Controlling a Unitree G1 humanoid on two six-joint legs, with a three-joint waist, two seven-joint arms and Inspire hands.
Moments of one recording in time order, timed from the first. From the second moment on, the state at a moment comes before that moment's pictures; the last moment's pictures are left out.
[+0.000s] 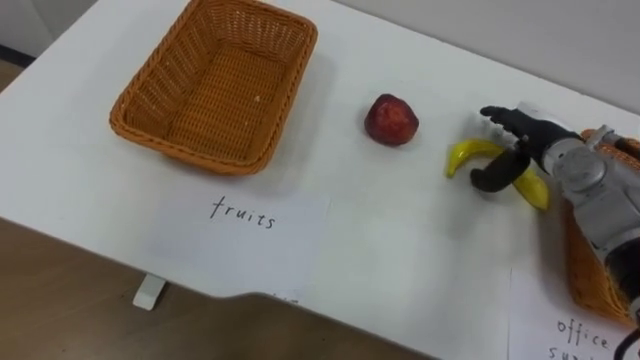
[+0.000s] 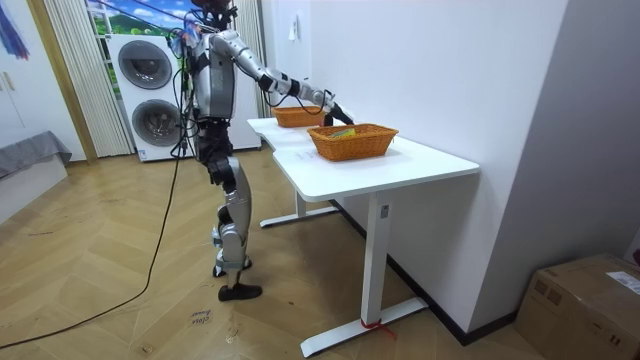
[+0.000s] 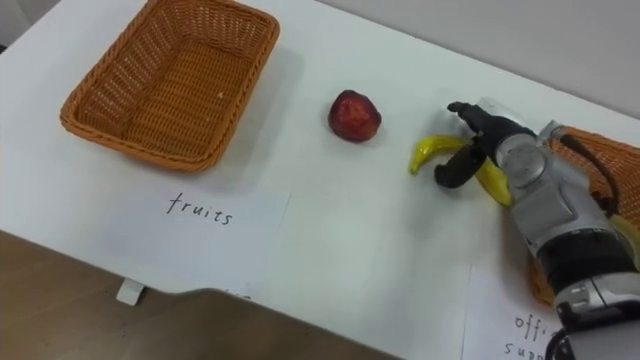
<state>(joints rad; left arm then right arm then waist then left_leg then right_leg) 0.08 0.32 0.05 1.04 0.23 0.17 0.12 -0.59 -0.60 0.31 0.68 -0.44 0.22 0.28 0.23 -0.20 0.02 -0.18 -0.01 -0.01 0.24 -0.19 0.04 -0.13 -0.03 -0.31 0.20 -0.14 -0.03</state>
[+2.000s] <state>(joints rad) 0.16 0.34 0.11 1.04 0.23 0.12 0.19 -0.59 -0.71 0.31 0.04 -0.52 0.20 0.38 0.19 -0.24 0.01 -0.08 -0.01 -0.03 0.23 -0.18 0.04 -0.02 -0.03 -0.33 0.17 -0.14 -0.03</state>
